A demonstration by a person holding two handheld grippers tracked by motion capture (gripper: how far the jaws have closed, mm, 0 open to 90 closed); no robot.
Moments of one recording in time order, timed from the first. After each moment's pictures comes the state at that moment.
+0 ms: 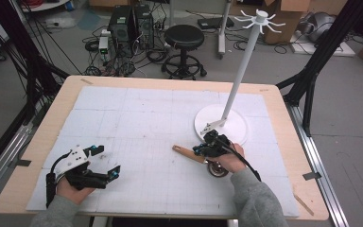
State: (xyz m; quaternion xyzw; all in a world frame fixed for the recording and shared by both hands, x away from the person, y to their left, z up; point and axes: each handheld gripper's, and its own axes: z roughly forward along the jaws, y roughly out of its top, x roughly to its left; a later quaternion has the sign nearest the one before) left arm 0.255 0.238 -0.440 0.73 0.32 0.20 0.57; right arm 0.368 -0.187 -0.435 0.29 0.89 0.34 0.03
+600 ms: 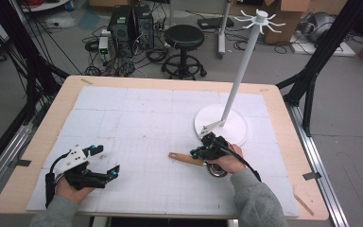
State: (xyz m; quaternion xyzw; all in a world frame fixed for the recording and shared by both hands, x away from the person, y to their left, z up) left arm 0.256 0.240 -0.441 0.73 0.32 0.20 0.57; right arm 0.363 -0.181 -0.434 0.25 0.91 0.34 0.00
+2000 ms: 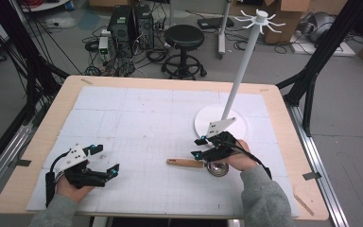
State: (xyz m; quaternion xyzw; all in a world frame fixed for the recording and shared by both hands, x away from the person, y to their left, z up) left arm 0.260 0.242 -0.443 0.73 0.33 0.20 0.57; right arm 0.353 -0.199 -0.400 0.15 0.90 0.41 0.06
